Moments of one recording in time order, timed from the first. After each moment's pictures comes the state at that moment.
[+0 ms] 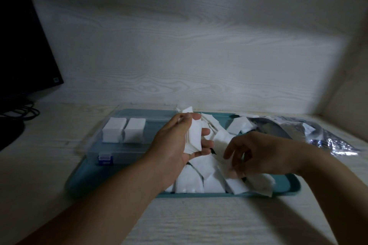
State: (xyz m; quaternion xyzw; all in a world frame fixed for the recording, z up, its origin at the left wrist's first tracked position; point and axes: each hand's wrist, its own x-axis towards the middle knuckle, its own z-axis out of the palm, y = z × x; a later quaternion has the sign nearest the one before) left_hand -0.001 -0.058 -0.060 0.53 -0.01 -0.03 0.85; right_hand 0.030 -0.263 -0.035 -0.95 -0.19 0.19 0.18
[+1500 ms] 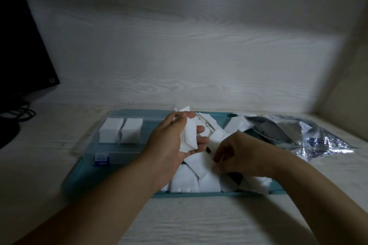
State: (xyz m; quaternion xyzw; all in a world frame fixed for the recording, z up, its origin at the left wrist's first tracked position) left_hand 0.002 -0.059 -0.061 0.52 -0.02 -0.01 0.86; right_hand 0.023 -0.236 -0.047 -0.96 -0.13 0.13 0.20
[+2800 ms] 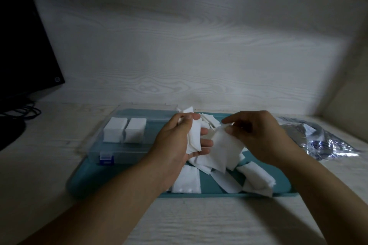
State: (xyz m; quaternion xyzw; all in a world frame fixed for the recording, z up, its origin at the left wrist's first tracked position) left_hand 0.001 -0.060 -0.064 0.55 -0.02 0.01 0.83; right_hand 0.035 -0.247 -0.044 -0.92 -0.17 -0.17 0.33
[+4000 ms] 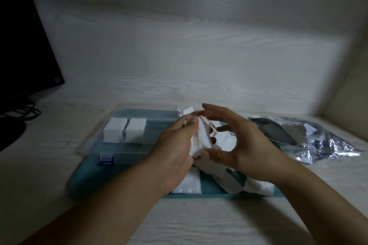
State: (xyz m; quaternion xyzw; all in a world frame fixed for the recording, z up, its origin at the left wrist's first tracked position) left_hand 0.000 -0.065 -0.062 0.47 -0.01 -0.06 0.88; right_hand 0.012 -0.224 -0.048 -0.86 -0.33 -0.10 0.37
